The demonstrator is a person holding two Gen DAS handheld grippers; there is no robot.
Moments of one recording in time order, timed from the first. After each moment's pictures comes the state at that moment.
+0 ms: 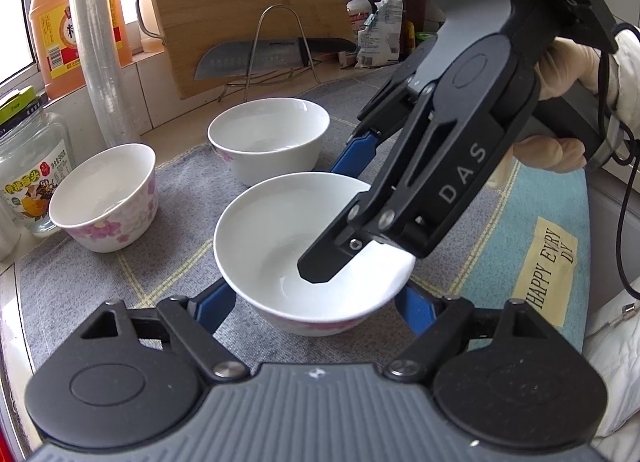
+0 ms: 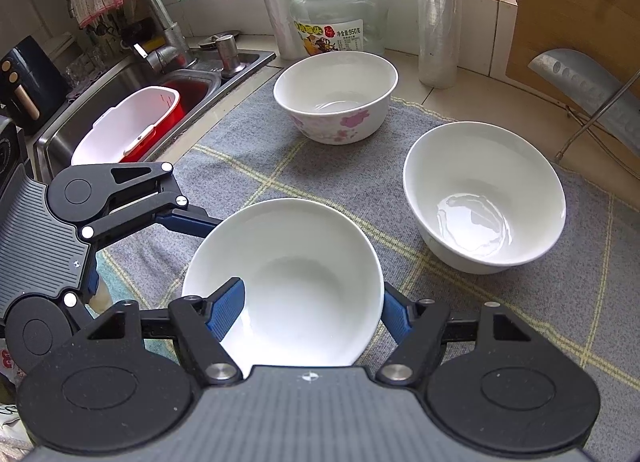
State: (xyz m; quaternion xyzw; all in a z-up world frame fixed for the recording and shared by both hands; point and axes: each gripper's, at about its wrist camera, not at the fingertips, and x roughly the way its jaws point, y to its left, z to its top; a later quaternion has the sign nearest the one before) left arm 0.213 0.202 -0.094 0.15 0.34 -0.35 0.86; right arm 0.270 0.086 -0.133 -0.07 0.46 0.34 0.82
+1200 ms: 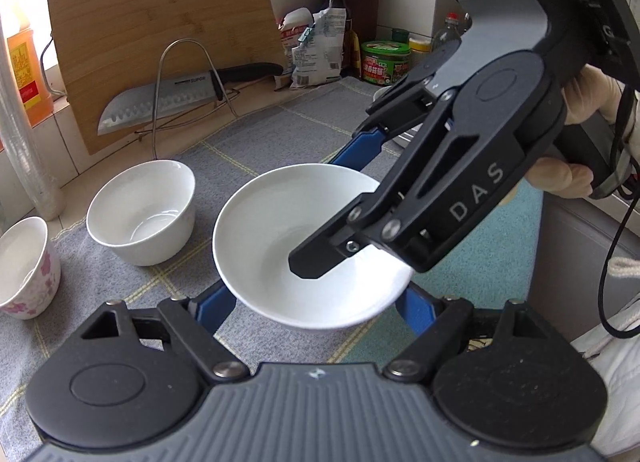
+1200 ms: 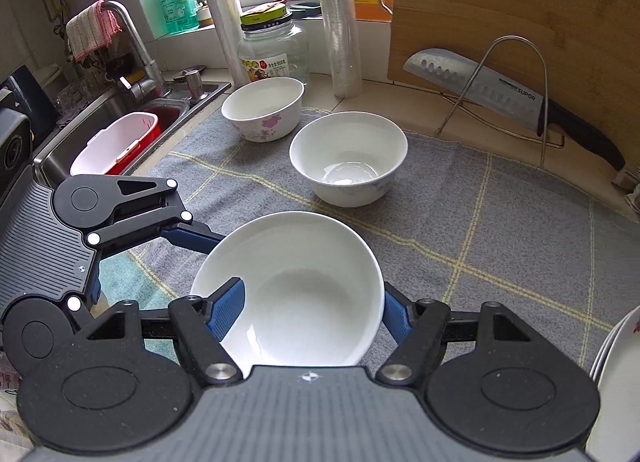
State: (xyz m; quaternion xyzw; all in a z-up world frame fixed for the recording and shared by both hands) left arm 0.191 0.088 -0.067 0.15 0.34 -0.38 0.85; right arm 0.216 -0.043 -0.101 -0.05 0.42 0.30 0.86
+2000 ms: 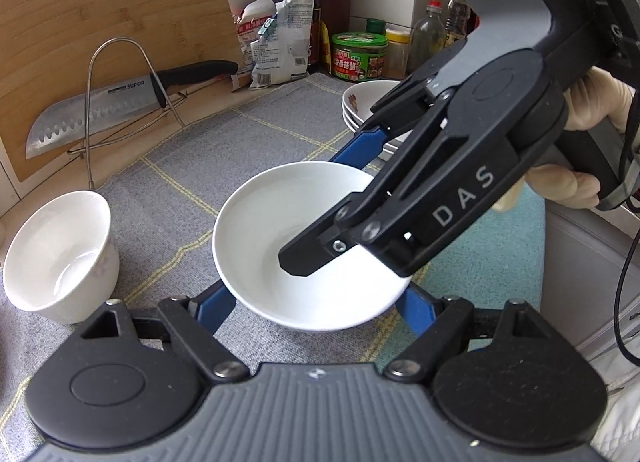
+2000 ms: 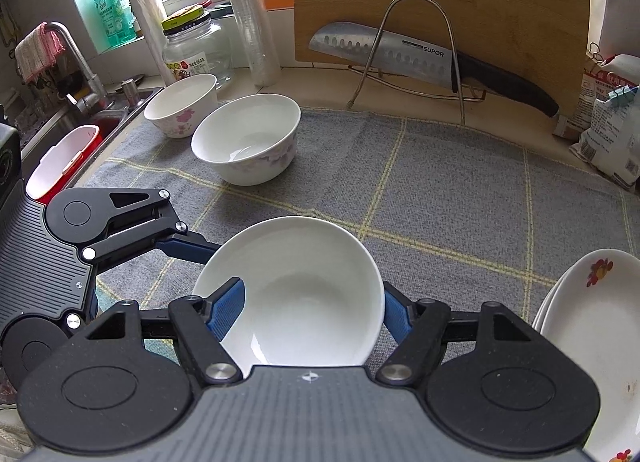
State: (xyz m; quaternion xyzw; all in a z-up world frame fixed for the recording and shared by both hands) left arm 0.215 0.026 -0.089 0.15 0.35 -0.41 0.83; right arm 0.232 -0.100 -0.123 -0.02 0.43 0.24 0.87
